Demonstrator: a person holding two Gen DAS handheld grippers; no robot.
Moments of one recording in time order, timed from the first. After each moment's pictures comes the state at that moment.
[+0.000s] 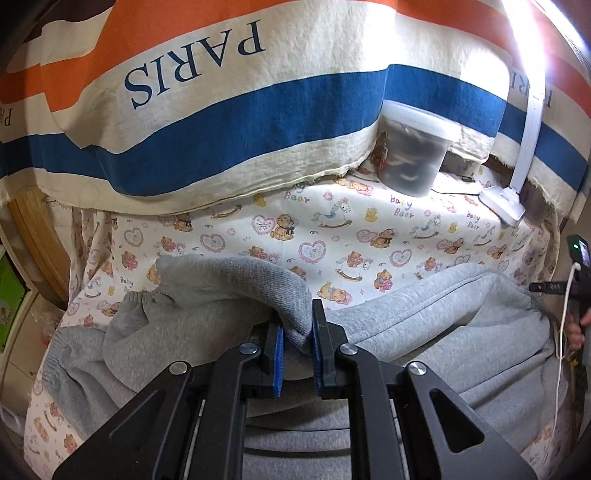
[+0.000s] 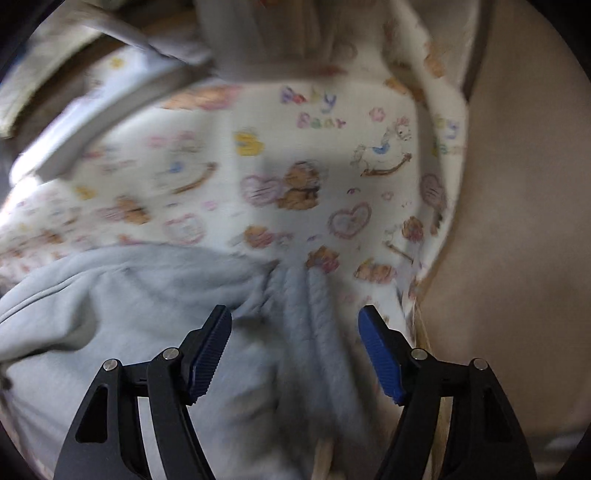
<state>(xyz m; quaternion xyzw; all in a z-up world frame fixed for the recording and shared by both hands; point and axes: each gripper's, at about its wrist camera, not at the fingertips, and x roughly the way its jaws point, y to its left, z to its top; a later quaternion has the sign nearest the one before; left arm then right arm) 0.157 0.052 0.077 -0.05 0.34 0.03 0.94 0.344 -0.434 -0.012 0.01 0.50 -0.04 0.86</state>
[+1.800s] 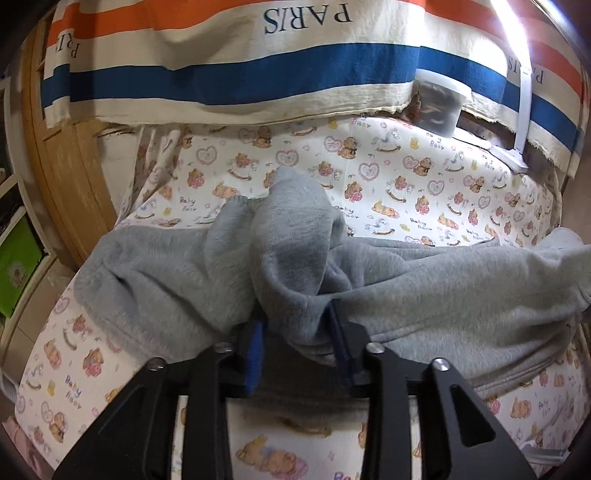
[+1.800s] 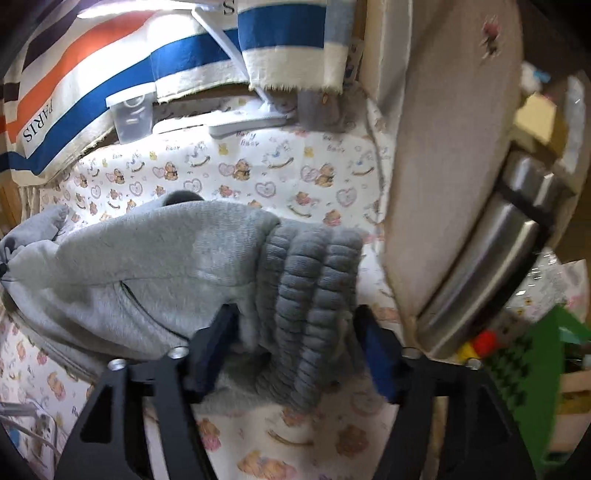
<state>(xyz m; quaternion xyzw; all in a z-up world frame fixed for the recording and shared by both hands) 0.024 0.113 0.001 -0.06 0.35 0.06 0.93 0.080 -0.415 0.029 -0.05 0.35 0.02 0.94</state>
